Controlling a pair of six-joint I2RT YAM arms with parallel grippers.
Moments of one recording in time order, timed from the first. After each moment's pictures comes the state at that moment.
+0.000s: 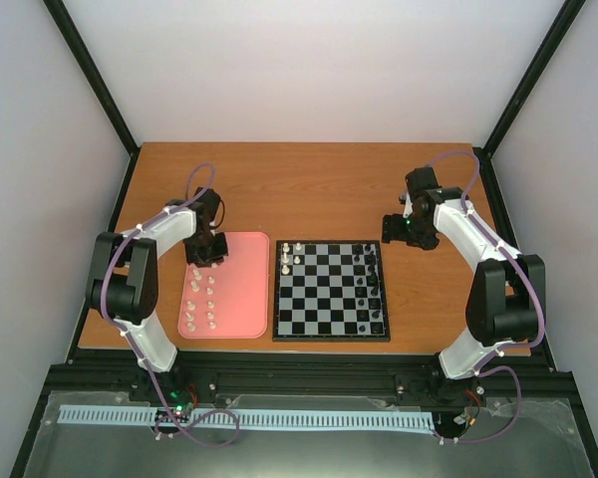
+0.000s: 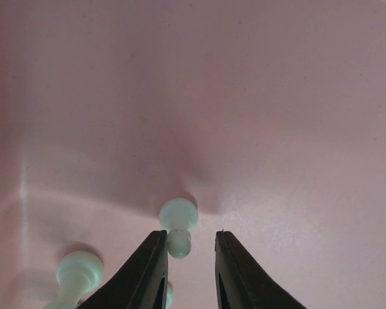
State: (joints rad) left arm -0.17 1.75 1.12 -0.85 0.00 -0.46; right arm 0.16 1.63 1.24 -0.90 -0.11 0.23
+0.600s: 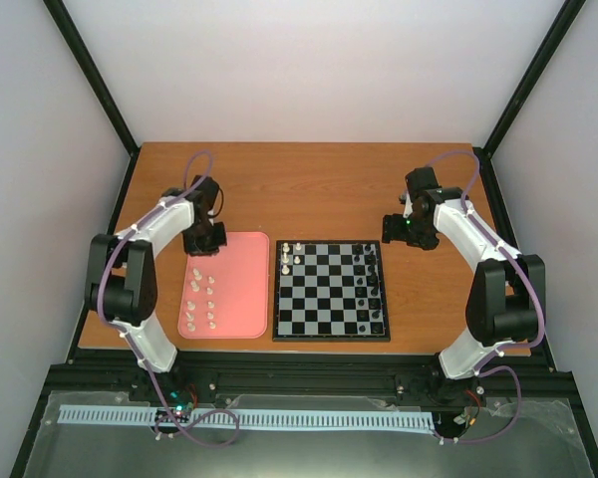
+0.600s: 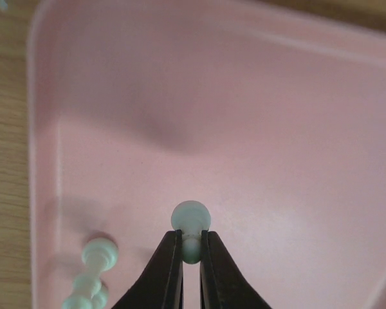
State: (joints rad) left arm -0.17 1.75 1.20 -0.92 -0.02 -0.44; right arm 0.16 1.63 1.24 -0.90 -0.11 0.23
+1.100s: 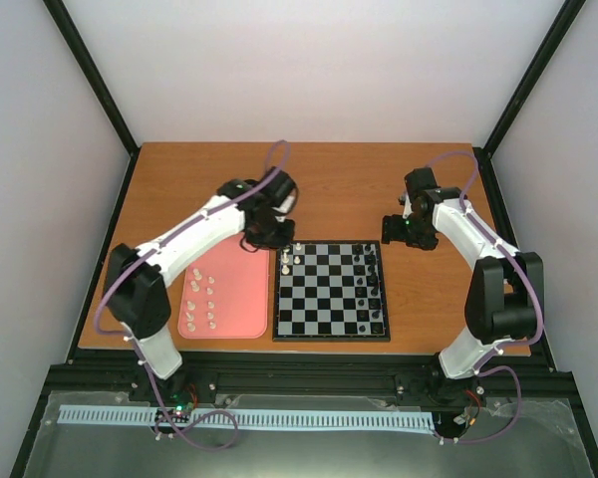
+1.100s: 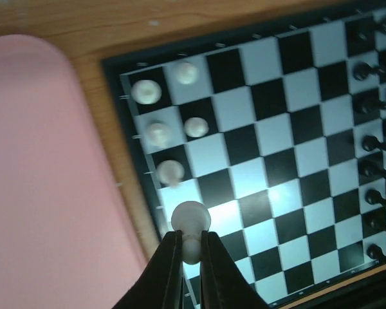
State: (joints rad) left arm -0.59 1.70 1.50 -1.06 0.08 -0.46; right arm 0.16 1.64 1.24 -0.90 -0.11 0.23
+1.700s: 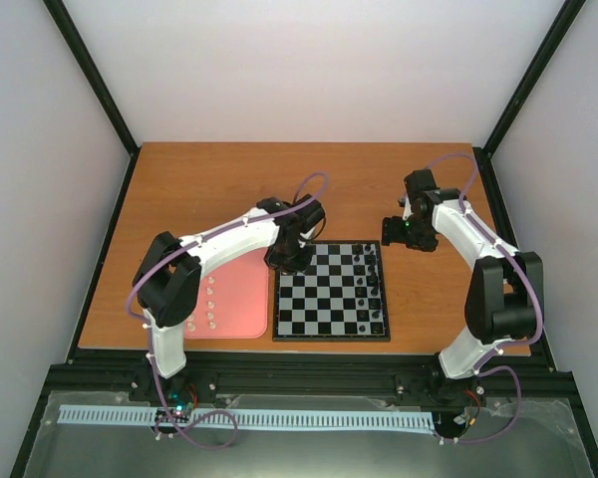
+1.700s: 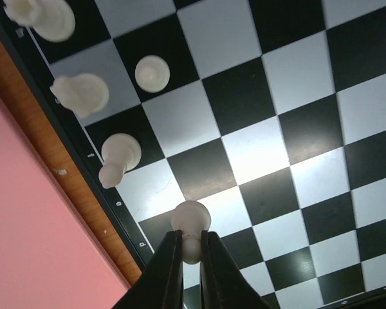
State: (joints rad) left arm -0.78 1.89 1.53 -1.07 0.04 -0.46; right arm 0.16 1.64 1.23 -0.90 -0.11 0.23
